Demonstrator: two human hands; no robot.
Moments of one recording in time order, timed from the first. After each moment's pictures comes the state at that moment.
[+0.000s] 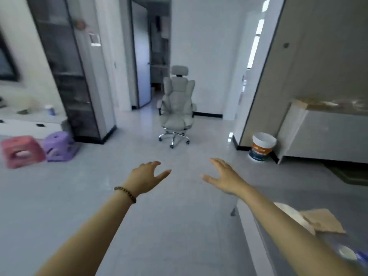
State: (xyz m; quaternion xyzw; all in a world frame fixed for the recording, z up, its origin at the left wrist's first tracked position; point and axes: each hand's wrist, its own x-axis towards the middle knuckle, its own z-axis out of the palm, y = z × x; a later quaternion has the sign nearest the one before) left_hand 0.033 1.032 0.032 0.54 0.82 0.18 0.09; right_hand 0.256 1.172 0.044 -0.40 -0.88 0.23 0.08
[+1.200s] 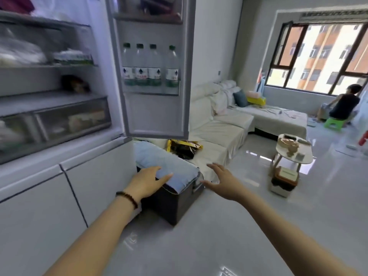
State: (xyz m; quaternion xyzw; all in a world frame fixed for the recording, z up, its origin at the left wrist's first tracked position) left_hand -0.219 0.232 0.039 -0.48 0.86 0.17 -0.08; right_hand -0.443 0.357 0.054 0.59 -0.77 0.20 -0.15
